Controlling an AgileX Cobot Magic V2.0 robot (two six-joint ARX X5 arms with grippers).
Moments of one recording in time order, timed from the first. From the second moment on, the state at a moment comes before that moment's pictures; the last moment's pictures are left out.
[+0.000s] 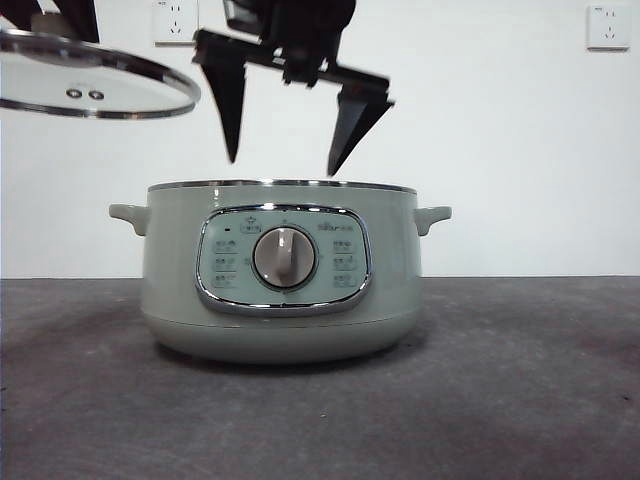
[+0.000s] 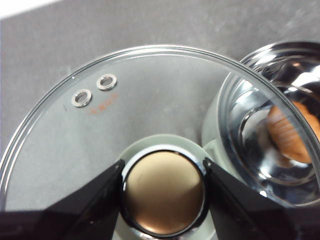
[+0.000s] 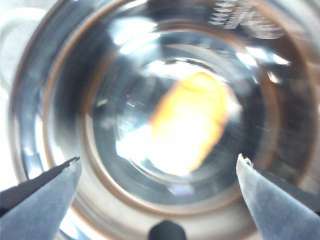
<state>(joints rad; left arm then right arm) -0.16 1.43 1.61 -0.98 0.04 0.13 0.75 2.15 2.26 -1.31 0.07 0.19</state>
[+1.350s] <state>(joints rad) -0.59 1.69 1.61 -0.80 0.05 0.05 0.76 1.07 1.55 -1.36 0.16 0.26</state>
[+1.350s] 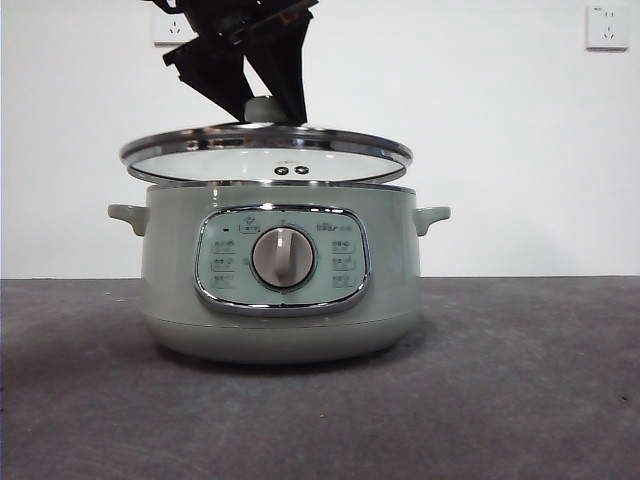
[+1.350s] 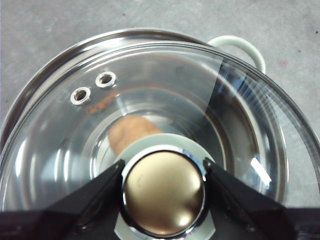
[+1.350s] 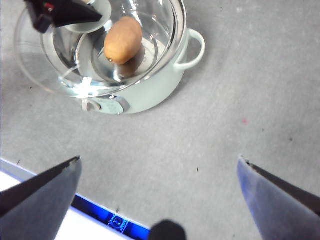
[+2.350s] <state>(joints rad) -0.59 1.77 1.63 -0.72 -0.02 0.06 0.76 0.93 1.50 -1.36 0.10 0.33</state>
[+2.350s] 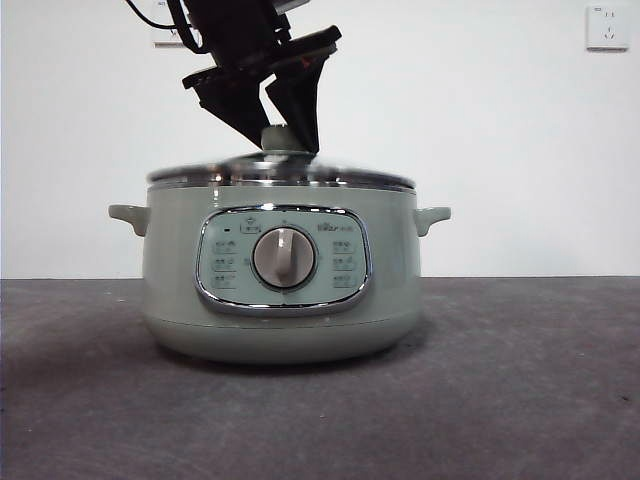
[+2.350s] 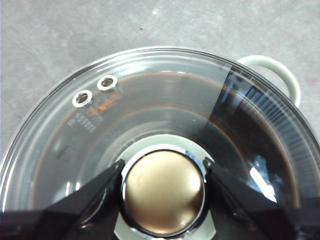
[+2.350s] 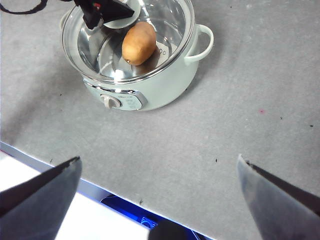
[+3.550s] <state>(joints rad) -0.59 1.59 1.65 -0.84 -0.02 0.05 0.76 0.93 1.50 -1.36 0.10 0.33</state>
